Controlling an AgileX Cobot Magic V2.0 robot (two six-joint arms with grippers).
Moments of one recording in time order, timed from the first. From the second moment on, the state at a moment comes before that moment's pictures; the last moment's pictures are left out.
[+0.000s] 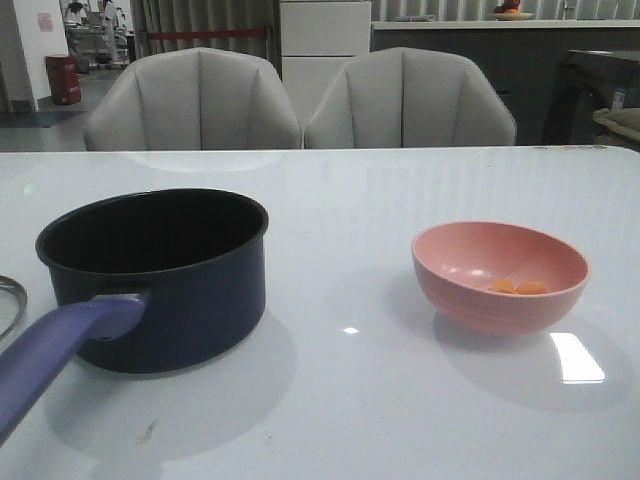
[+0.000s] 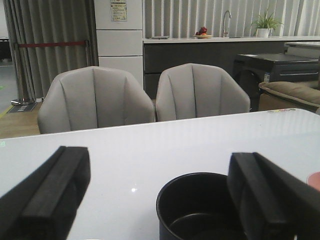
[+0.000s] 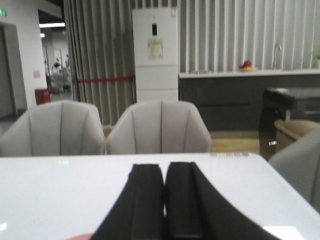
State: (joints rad) left arm -0.26 0.15 -0.25 -0.15 0.11 0.12; right arm 0.01 0.07 -0.19 -0.01 0.02 0.10
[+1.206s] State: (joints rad) left arm -0.27 0.14 -0.25 -0.15 0.13 0.12; right arm 0.16 1.48 -0.95 0.08 0.54 0.12
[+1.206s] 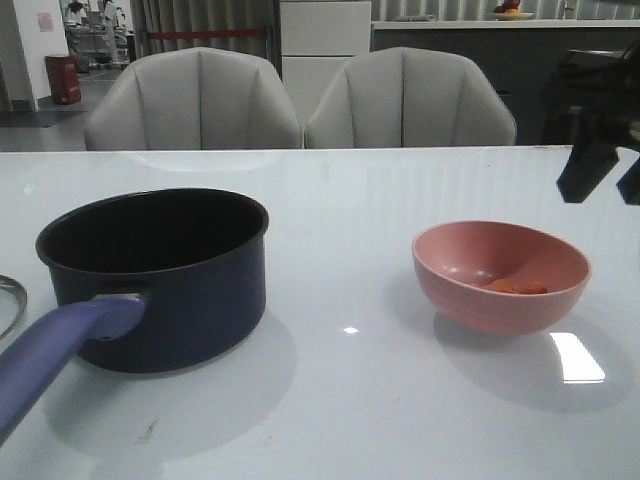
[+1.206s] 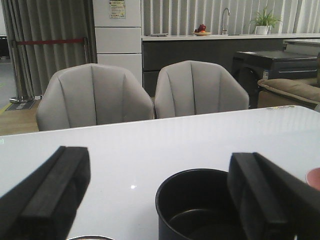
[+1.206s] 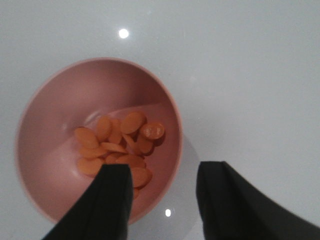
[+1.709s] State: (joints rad) left arm -0.27 0.14 -0.25 -0.15 0.13 0.12; right arm 0.15 1.85 -1.20 0.08 0.69 0.12
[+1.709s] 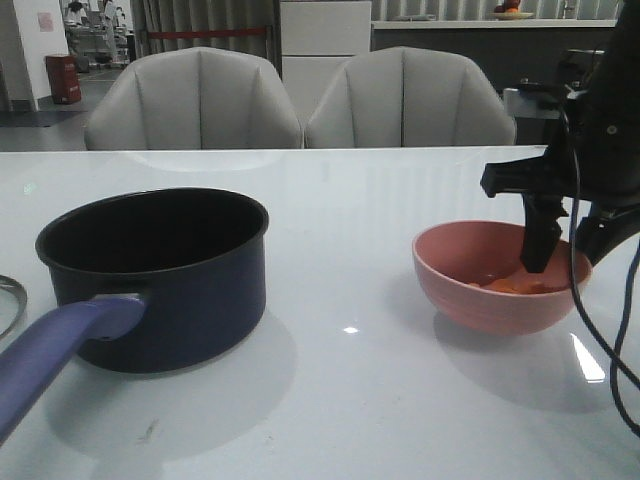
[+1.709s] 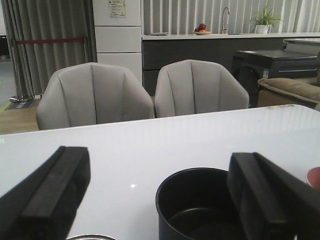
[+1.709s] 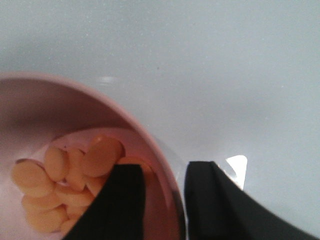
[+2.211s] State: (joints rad) left arm -0.27 0.14 -0.25 -0.15 0.13 0.12; right arm 0.16 1.86 -1.28 0.09 0.73 0.06
